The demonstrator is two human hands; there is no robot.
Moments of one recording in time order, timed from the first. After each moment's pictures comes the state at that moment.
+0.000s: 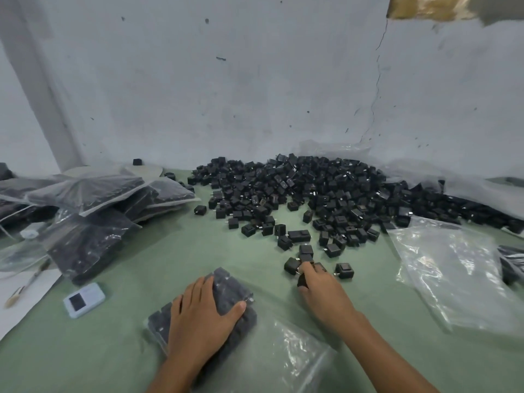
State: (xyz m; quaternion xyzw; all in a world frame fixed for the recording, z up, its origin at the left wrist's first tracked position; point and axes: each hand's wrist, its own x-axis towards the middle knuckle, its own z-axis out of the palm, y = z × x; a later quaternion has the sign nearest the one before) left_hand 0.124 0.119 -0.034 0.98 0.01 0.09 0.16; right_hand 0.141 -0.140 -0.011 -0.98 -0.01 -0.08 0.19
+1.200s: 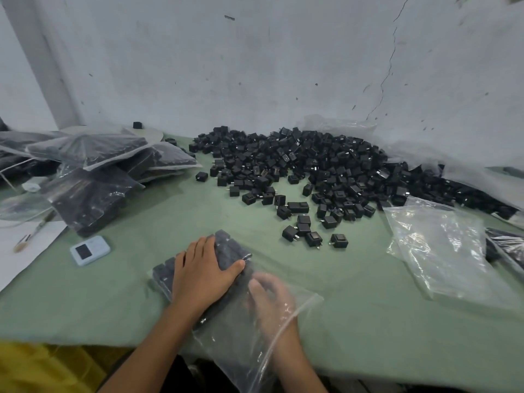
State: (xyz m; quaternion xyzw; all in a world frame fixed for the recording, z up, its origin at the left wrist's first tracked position) left_hand 0.120 0.118 -0.028 0.98 0.00 0.10 0.17; right_hand 0.046 -0.020 -0.038 -0.62 0.14 -0.06 0.77
